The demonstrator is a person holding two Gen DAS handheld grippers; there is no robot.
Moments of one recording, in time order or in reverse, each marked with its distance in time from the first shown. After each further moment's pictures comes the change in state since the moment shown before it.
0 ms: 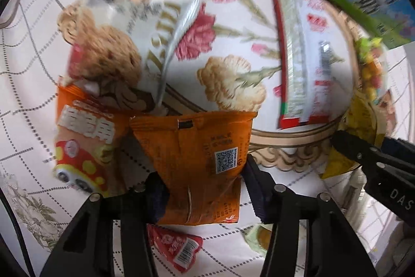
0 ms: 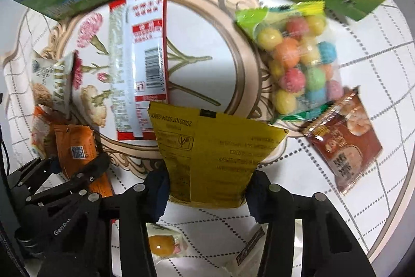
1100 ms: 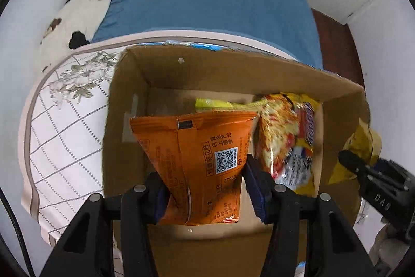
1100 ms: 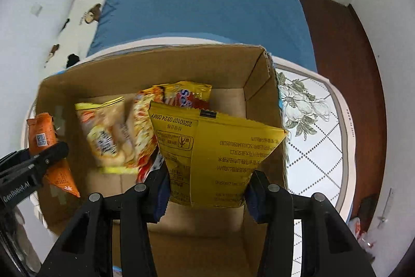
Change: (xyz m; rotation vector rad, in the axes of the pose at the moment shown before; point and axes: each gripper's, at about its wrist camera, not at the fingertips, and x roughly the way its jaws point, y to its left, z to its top) left arm -0.130 -0.060 0.303 0.044 -0.090 -0.035; right arm -0.170 -0.101 0.275 0.128 -0.170 -0.081
